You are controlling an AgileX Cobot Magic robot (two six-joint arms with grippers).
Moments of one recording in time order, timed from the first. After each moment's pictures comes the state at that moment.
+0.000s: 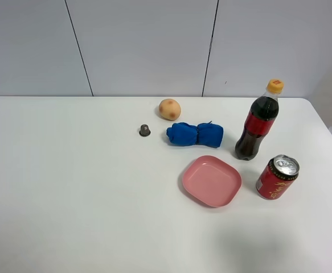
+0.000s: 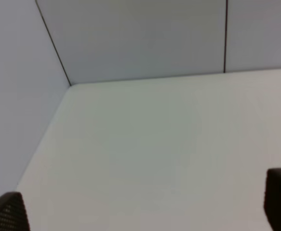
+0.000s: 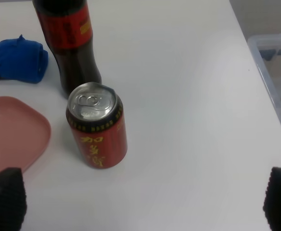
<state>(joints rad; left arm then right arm) 0.21 0.00 -0.63 0.00 0.99 0.12 0.00 0.00 -0.50 -0.02 1.07 0.04</state>
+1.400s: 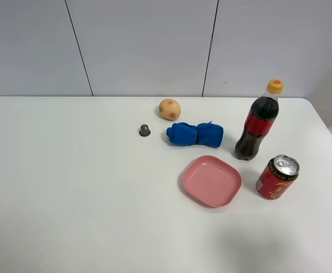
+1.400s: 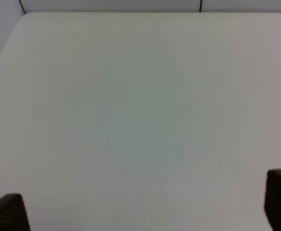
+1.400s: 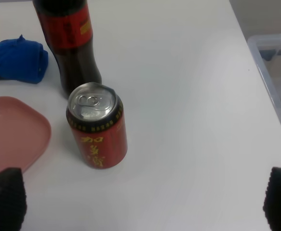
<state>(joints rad) 0.21 -0.01 -0.51 -0.06 1.05 0.07 0.00 0.00 -0.50 -0.02 1.07 0.04</state>
